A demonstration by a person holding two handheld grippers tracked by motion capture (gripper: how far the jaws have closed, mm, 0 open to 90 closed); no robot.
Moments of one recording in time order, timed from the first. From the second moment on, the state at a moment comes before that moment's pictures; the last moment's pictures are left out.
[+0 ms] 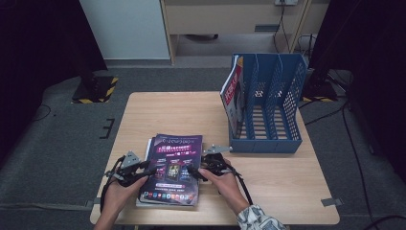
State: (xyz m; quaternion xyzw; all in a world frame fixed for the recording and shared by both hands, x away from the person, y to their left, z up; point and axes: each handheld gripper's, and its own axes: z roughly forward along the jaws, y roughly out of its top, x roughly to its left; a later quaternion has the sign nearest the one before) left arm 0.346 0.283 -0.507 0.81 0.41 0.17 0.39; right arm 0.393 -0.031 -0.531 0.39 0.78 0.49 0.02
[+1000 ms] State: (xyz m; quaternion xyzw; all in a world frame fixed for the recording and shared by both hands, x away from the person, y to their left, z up) left arm 0.346 0.288 -0.511 0.79 0.42 0.16 0.41; right arm 0.427 0.013 -0.483 0.39 0.79 0.48 0.01
